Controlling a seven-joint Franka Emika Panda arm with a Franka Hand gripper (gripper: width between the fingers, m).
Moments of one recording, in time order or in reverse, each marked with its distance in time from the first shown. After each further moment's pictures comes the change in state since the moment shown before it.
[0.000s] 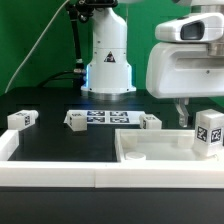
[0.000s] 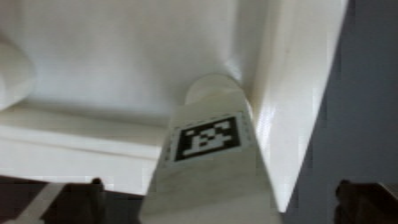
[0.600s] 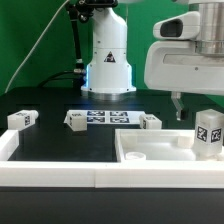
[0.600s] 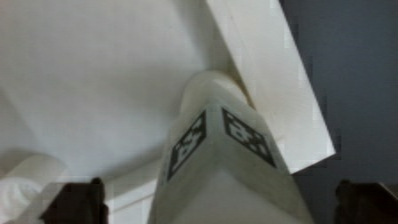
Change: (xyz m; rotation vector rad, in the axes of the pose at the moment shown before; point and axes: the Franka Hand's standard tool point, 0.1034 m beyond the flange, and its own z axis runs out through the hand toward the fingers) arm 0.001 -0.003 -0.002 0.009 0.003 0.590
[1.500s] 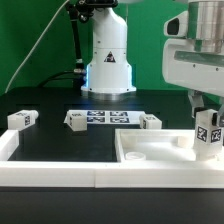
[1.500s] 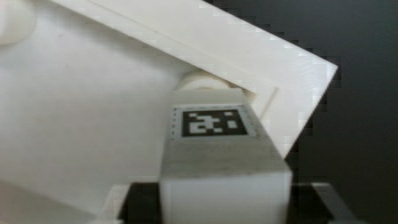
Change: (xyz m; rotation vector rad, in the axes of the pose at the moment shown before) arm 0.003 0.003 -0.003 0.001 0.000 0.779
